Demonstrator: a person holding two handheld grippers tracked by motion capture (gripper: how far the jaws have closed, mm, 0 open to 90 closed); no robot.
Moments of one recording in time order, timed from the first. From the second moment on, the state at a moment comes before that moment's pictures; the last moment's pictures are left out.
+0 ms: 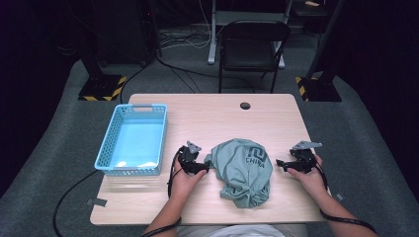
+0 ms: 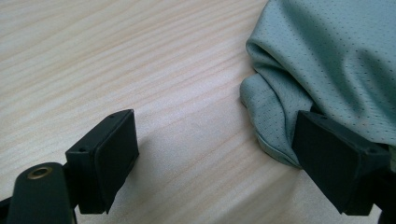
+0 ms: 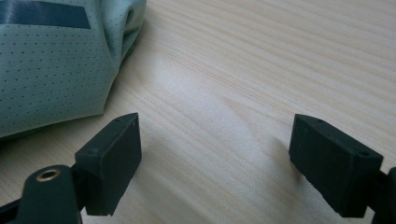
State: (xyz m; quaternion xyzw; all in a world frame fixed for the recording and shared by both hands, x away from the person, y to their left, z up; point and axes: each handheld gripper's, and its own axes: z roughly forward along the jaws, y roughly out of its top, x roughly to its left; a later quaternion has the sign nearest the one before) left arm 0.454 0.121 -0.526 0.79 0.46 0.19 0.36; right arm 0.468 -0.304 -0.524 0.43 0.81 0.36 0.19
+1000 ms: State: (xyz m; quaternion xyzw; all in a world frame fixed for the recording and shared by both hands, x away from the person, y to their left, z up) left arm 0.449 0.122 -0.512 0.78 0.45 0.17 0.39; right arm 0.467 -0.303 -0.524 0.44 0.80 0.36 0.19
